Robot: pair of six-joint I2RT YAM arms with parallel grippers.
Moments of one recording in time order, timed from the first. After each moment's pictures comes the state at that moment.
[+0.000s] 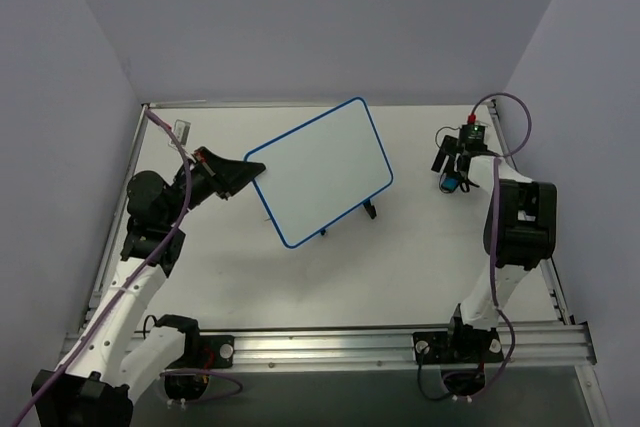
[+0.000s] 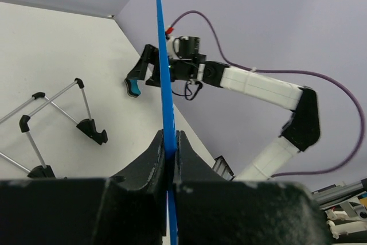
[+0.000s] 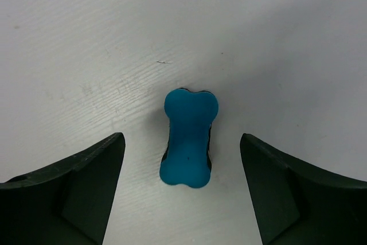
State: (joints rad) left arm -0.21 0.89 0.76 0.31 0.65 -0.96; right arm -0.11 1.88 1.17 -0.15 0.16 0.27
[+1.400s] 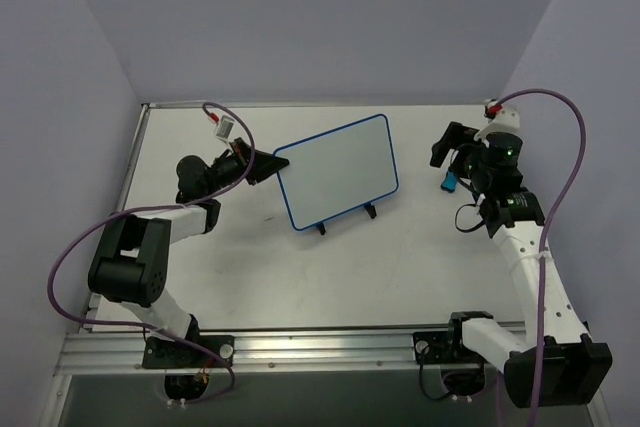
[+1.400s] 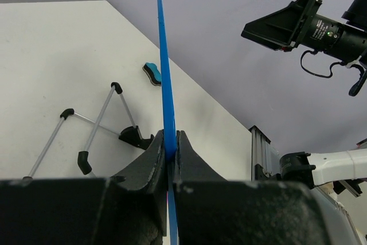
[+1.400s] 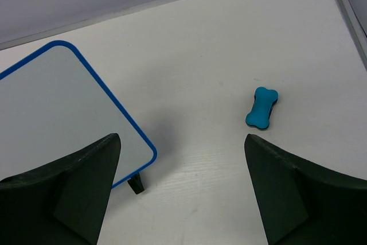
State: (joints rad) left arm -0.20 1.65 0.74 1.21 0.87 -0.93; right arm 0.03 1.04 0.99 -0.30 0.03 0.28
